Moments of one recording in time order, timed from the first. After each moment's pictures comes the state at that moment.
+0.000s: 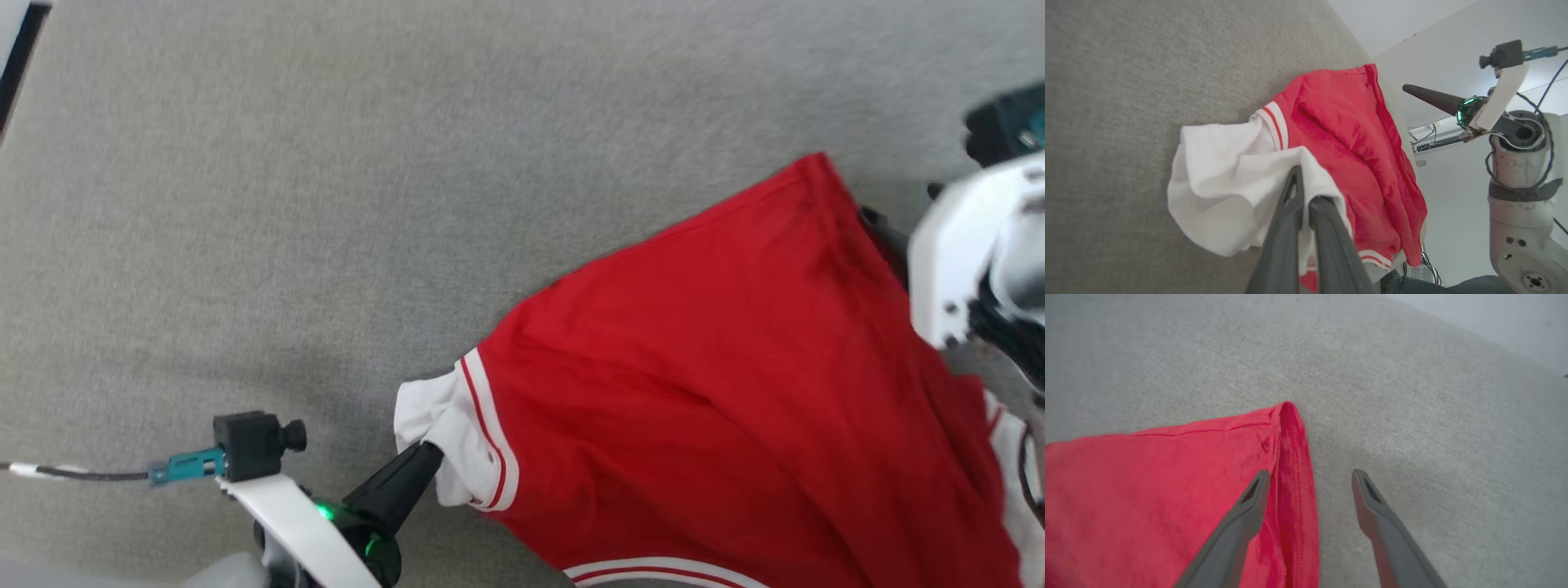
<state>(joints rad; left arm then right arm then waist) -0.36 0.72 -0.99 -0.04 -1.49 -0.13 -0.26 -0.50 -0.36 0.04 -0.11 0.36 0.13 0.99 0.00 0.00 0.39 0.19</state>
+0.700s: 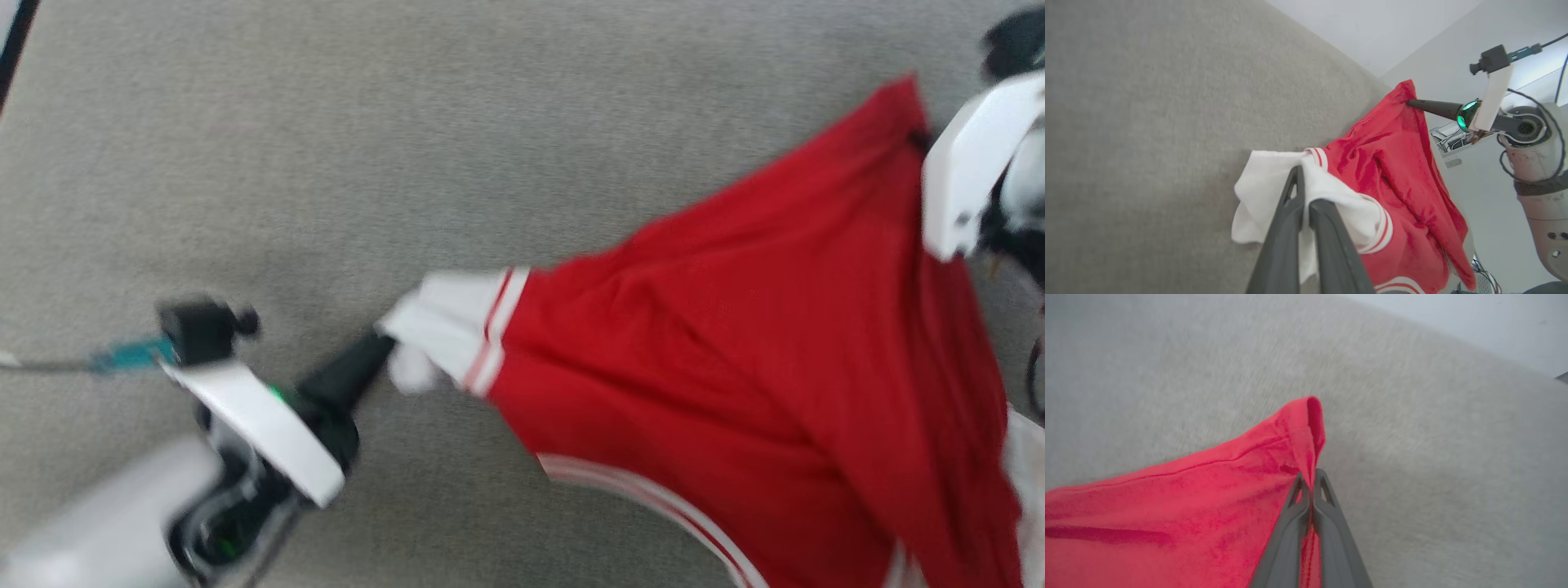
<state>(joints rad) -0.60 0.76 -1.02 0.05 -1.47 -0.13 -0.26 -0.74 -0.35 0.06 0.22 0.31 0.13 0.89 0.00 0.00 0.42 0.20</state>
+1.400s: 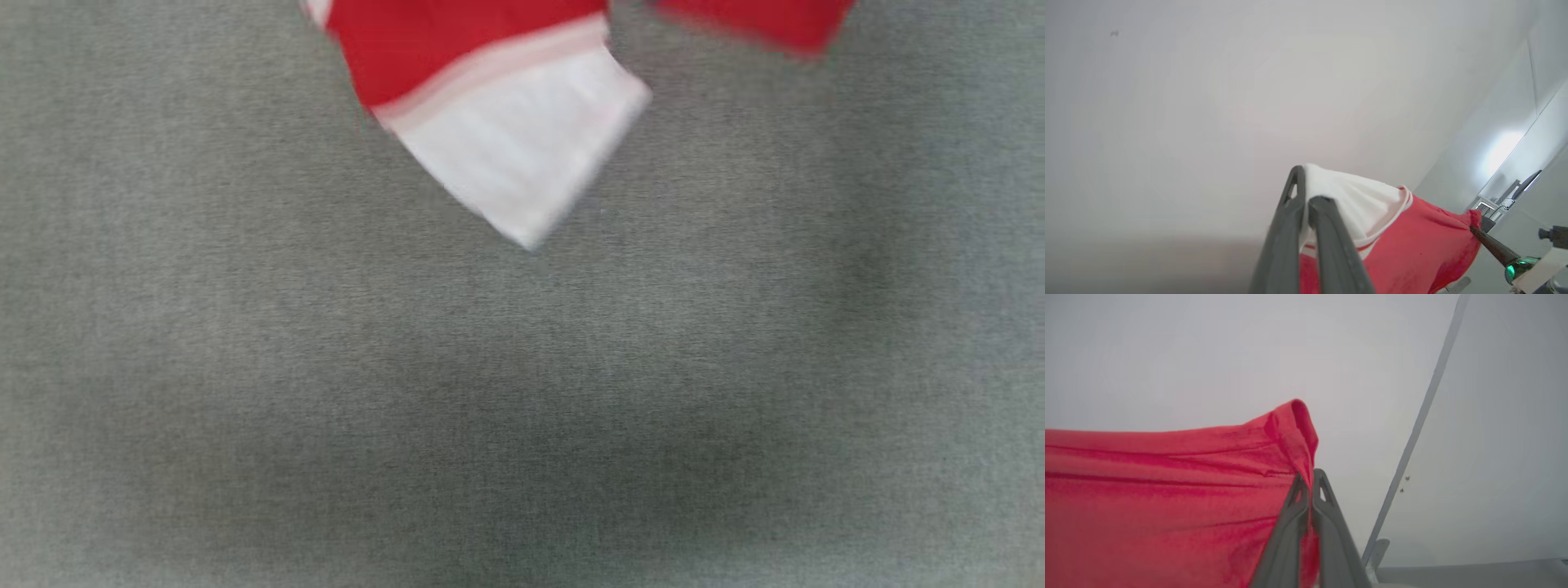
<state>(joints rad) -1.47 0.74 -0.71 0.50 -1.57 -0.13 -0.07 -1.34 -0.20 -0.25 0.37 -0.01 0.14 0.42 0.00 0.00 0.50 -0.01</state>
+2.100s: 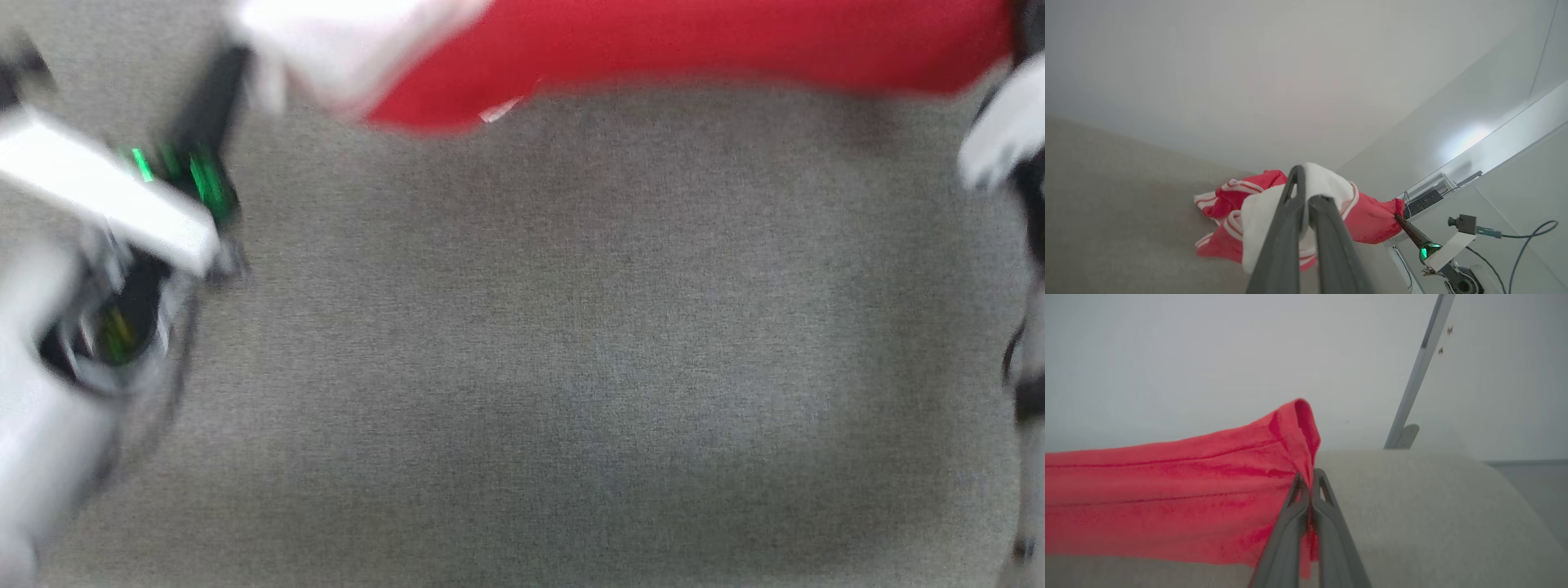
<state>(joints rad) -0.92 0.74 -0.75 0.16 -1.65 -0.13 -0.20 -0.88 -0.20 -0.22 0.46 0.11 0.13 0.24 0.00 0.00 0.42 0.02</state>
